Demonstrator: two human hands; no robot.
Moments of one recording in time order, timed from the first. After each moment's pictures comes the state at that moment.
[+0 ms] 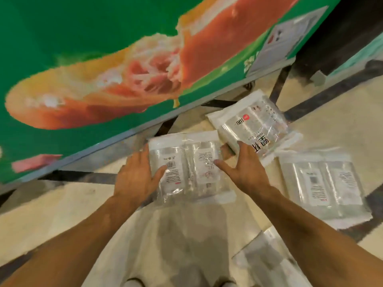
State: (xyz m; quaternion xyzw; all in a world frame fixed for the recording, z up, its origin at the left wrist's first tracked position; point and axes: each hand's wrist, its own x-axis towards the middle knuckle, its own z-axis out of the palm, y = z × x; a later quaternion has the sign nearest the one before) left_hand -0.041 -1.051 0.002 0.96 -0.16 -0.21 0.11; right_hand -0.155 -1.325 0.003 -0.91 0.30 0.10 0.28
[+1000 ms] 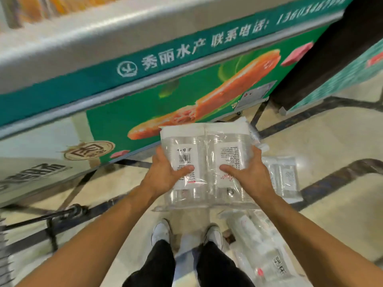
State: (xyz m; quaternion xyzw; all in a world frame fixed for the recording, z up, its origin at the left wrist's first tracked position) left_hand -0.112 -1.017 0.378 0.87 -0.05 -0.30 0.39; right_hand -0.231 -1.270 0.406 -0.80 0.36 0.06 0.47
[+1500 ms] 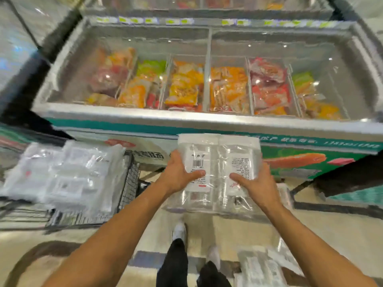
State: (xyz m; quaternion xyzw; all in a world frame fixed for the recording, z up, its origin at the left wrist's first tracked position) left_hand -0.194 -0.810 0.758 0.86 0.12 -0.20 0.46; right_hand -0.204 -1.095 0.763 -0.87 0.13 0.11 0.47
